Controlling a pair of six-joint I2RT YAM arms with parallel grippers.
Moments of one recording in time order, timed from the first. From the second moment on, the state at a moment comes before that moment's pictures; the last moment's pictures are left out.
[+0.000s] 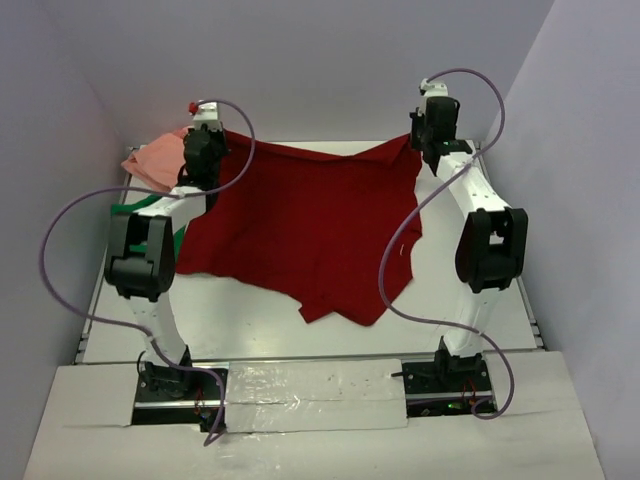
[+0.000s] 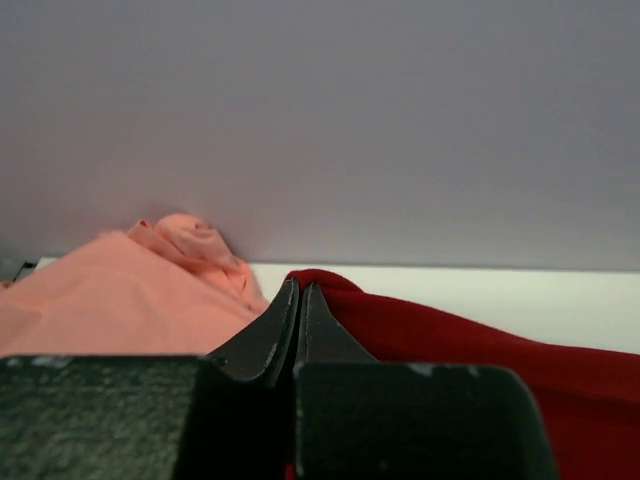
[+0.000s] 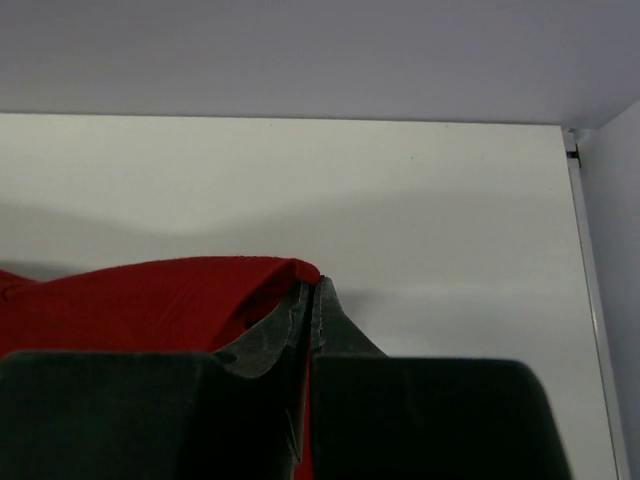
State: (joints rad) left arm -0.18 1.91 1.31 0.61 -0.21 0.01; right arm 0.06 1.91 1.68 -0.21 0.10 -0.03
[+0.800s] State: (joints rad) left arm -0.10 1.36 0.98 0.33 -0.05 -0.10; right arm 0.08 1.44 1.31 -0.26 0.08 -0.03
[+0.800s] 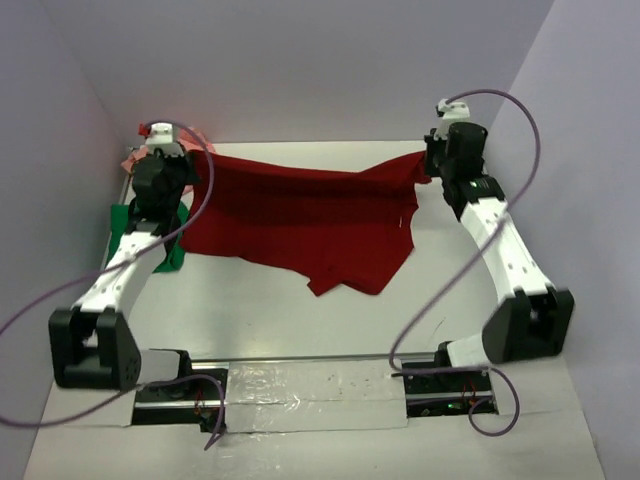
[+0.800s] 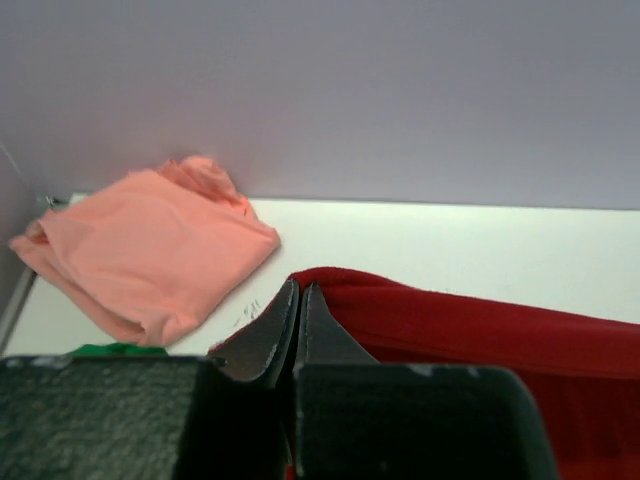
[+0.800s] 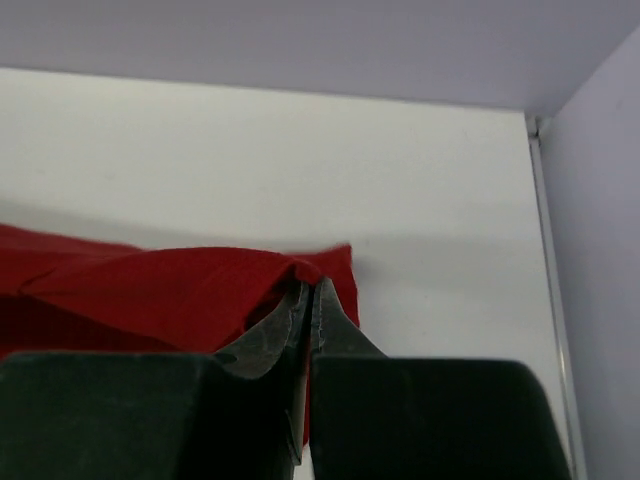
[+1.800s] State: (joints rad) left arm -0.09 1.01 1.76 0.05 -0.03 -0.17; right arm 0.32 1.23 2.31 -0.55 0.28 -0.09
